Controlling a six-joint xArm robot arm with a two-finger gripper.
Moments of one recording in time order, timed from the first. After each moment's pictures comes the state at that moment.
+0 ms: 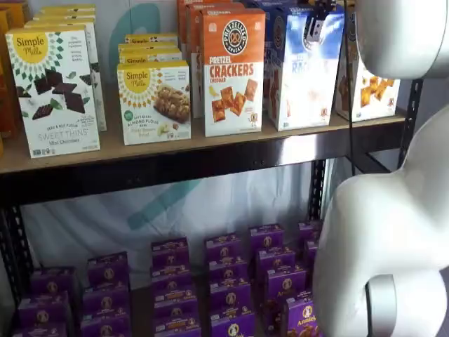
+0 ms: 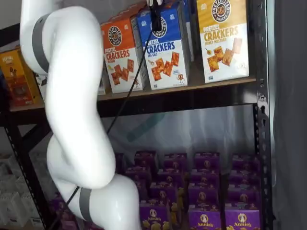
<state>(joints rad) -0.25 -0.21 -1.68 0.21 1.67 -1.76</state>
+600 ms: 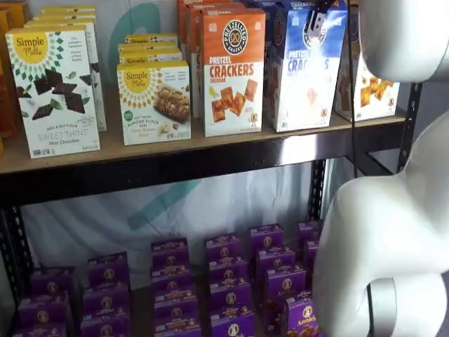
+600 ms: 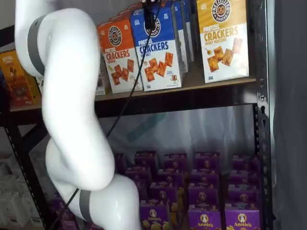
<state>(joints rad) -0.25 -0.25 -1.70 0.23 1.78 -1.73</state>
